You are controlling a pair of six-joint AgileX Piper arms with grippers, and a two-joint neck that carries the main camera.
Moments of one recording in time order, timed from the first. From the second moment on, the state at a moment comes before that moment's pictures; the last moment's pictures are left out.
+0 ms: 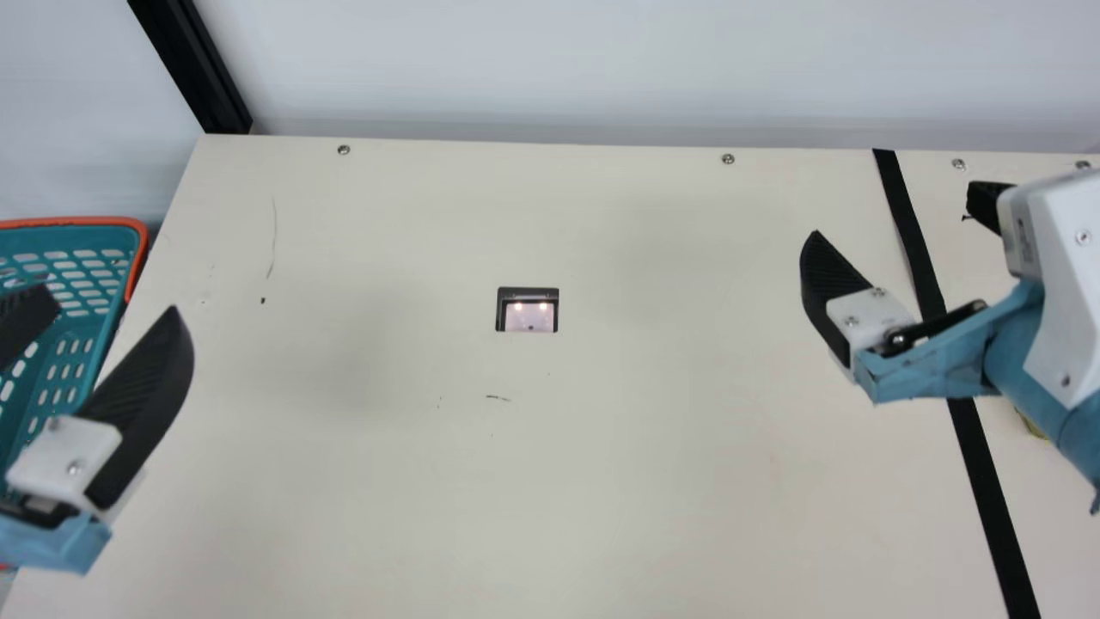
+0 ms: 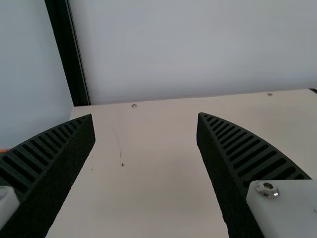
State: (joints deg) left arm -8.3 28.2 -18.3 -29.9 11.5 26.6; right arm -2.4 58.6 -38.2 41.2 9.5 -58.4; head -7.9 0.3
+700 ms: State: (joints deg) left arm -4.2 16.0 -15.1 -24.0 19.6 21.9; right arm 2.8 39.7 -22.9 38.3 4.0 -53.4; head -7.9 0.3
